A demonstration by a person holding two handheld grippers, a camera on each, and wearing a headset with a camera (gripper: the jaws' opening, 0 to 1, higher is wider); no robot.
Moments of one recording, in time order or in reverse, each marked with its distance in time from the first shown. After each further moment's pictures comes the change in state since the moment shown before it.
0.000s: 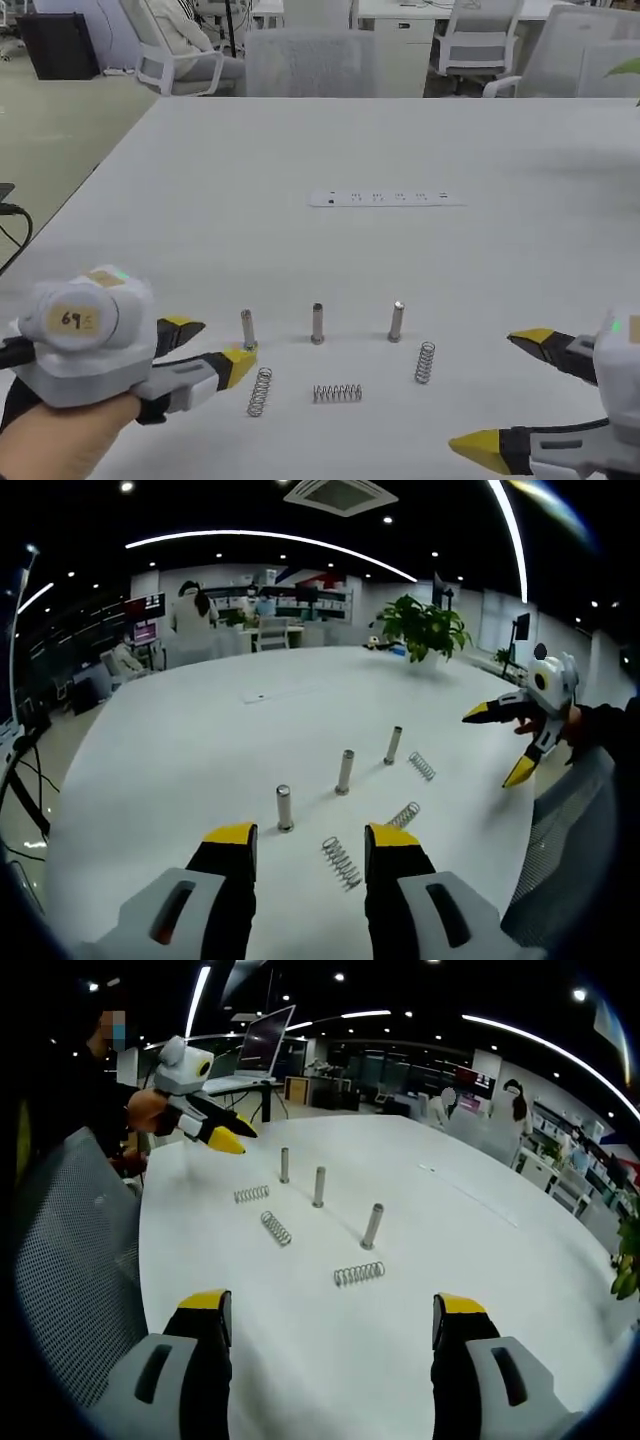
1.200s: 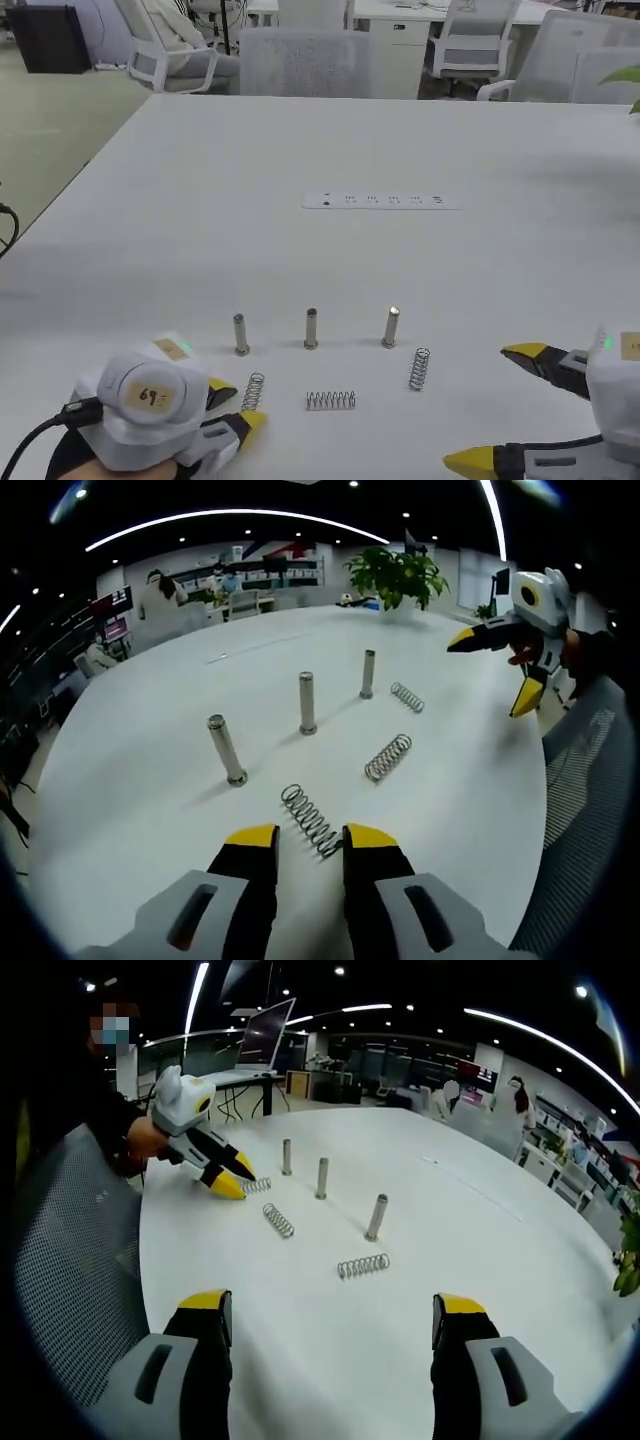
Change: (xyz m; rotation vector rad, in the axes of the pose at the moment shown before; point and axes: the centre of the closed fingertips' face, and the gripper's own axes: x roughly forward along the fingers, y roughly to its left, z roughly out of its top) left arm 0.033 -0.025 -0.056 0.107 0.124 -0.056; right arm 0.003 0.003 -0.007 0.005 0.032 0.011
